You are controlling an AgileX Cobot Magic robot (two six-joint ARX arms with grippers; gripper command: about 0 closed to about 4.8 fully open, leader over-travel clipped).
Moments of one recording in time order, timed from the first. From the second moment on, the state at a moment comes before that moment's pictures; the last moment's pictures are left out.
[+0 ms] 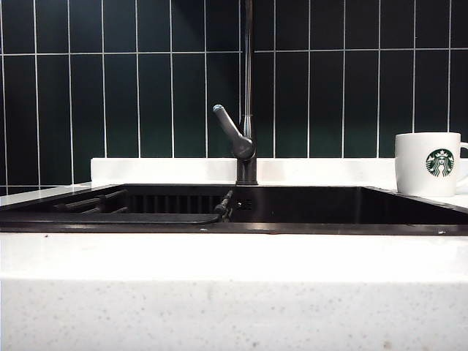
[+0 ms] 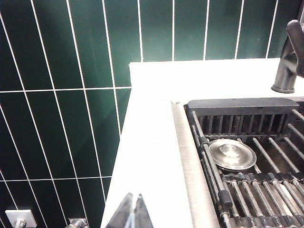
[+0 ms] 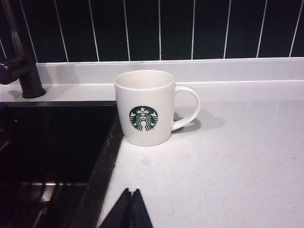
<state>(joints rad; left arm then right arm) -0.03 0.00 0.00 0.05 0.00 0.05 -0.06 0.00 0.01 0.02 -0.02 0.03</state>
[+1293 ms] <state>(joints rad) -0.03 0.02 0.17 -0.02 0.16 -0.04 -0.06 0.03 0.23 -0.09 0.10 0.17</state>
